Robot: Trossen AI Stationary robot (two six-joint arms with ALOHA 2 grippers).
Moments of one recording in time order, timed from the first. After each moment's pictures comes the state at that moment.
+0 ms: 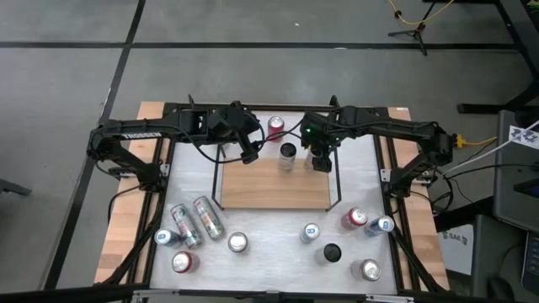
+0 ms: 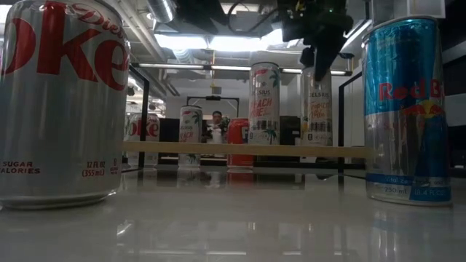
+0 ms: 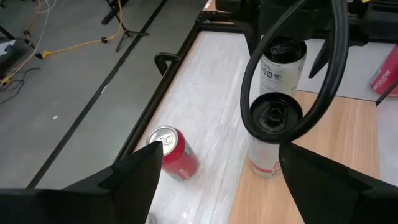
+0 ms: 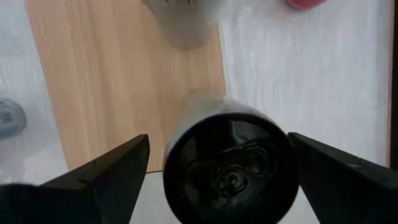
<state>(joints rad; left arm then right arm) 0.12 1.44 1.45 -0.65 -0.35 -0.01 -0.22 1.60 1.50 -1.22 -0.01 -0.14</state>
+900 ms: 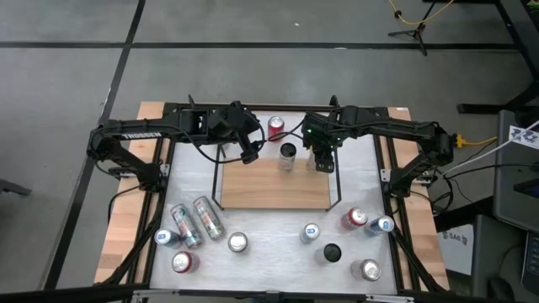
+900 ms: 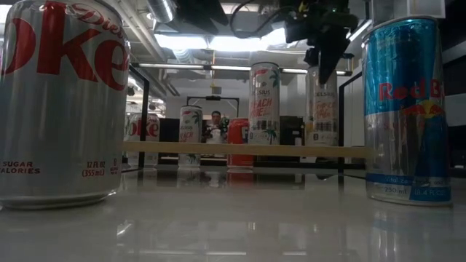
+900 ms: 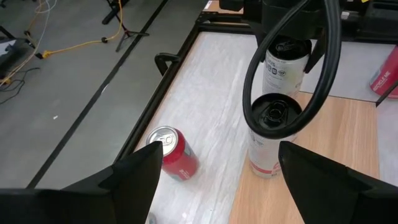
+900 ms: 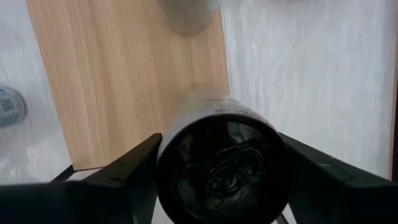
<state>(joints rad) 0.12 1.44 1.45 -0.65 -0.35 -0.02 -0.22 1.59 1.50 -1.27 -0.01 -0.14</state>
